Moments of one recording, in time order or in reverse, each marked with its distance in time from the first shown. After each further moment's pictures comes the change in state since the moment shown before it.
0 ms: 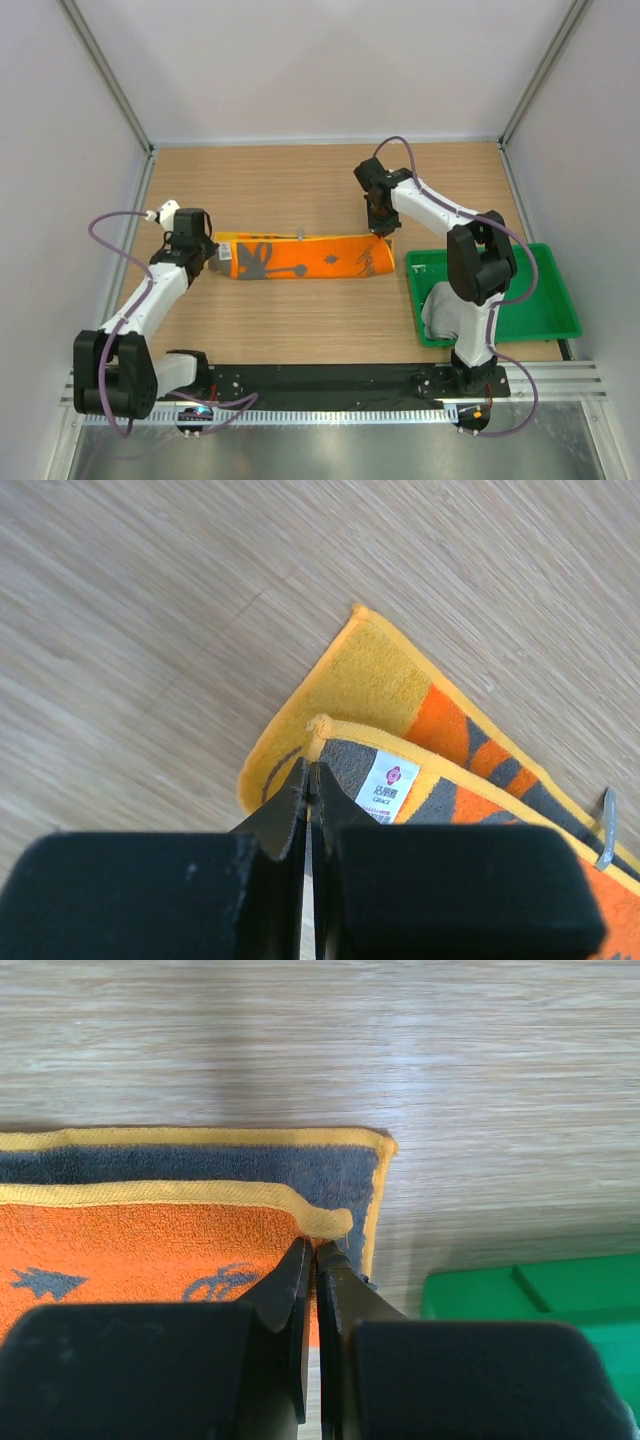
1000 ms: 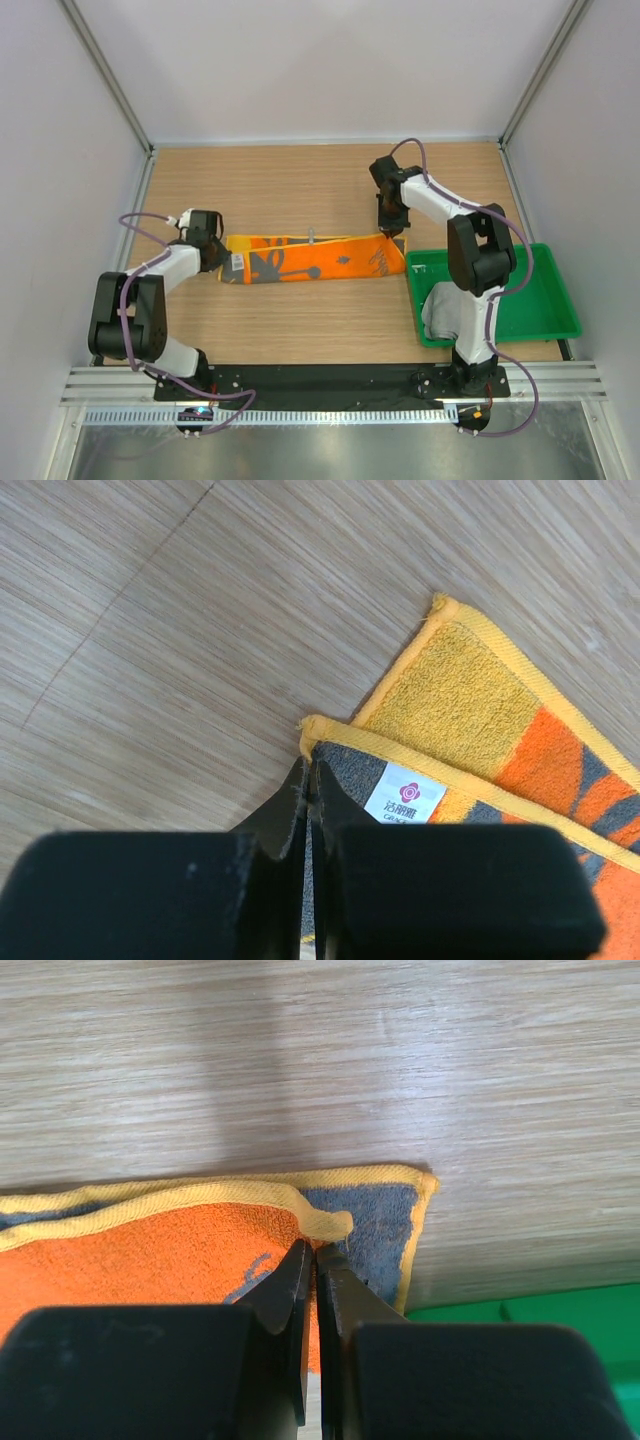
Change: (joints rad) left arm 0.000 0.327 0.024 0.082 0.134 -0.021; right arm -0.100 0.064 0.000 0.017 -0.064 -0.004
